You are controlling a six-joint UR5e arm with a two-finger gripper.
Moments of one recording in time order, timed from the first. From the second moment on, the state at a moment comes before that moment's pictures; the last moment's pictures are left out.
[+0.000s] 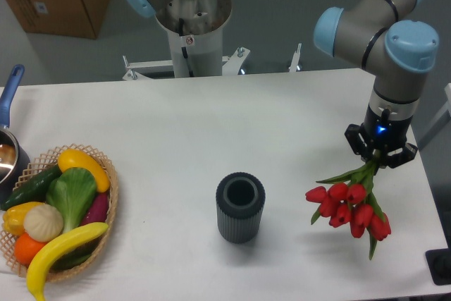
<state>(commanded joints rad) 2.80 -2.01 -1.45 -1.01 1.42 1.33</state>
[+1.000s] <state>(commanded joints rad) 2.85 -1.97 -1.45 -0.94 0.24 1.05</state>
